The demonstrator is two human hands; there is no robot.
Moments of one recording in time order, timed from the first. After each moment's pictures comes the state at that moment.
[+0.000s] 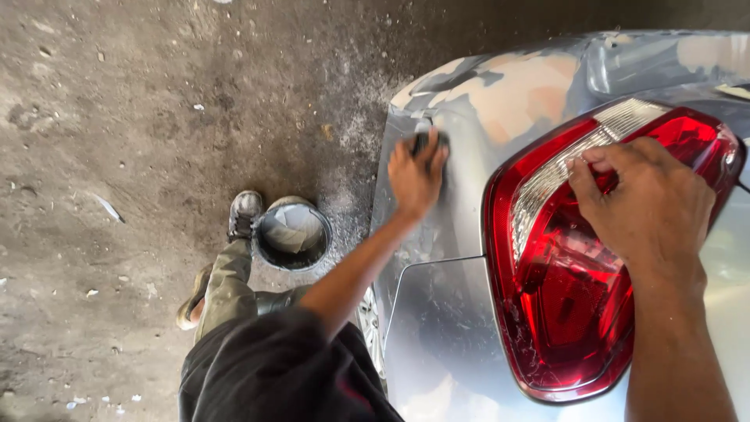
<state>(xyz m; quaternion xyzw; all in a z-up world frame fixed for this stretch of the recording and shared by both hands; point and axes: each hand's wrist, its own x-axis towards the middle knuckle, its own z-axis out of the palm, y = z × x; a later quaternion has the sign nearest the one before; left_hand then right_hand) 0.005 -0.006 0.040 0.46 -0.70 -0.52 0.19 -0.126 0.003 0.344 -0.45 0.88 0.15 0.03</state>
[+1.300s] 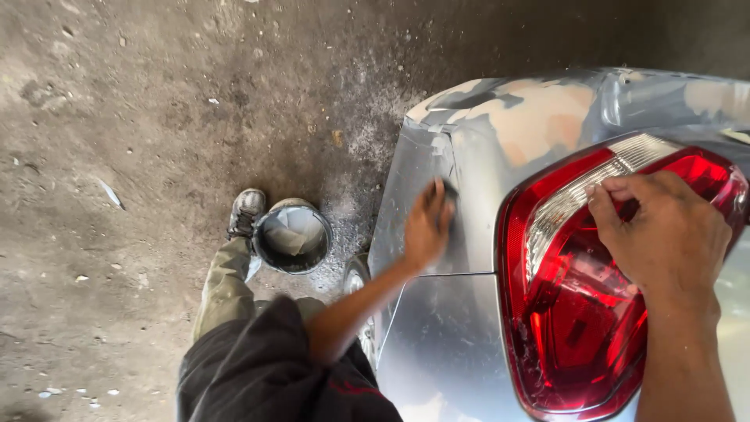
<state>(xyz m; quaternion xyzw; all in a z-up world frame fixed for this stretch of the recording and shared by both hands) 0.037 0.029 0.034 0.42 -0.65 -0.59 0.24 -0.127 0.007 0.342 -0.46 0.87 0.15 0.01</state>
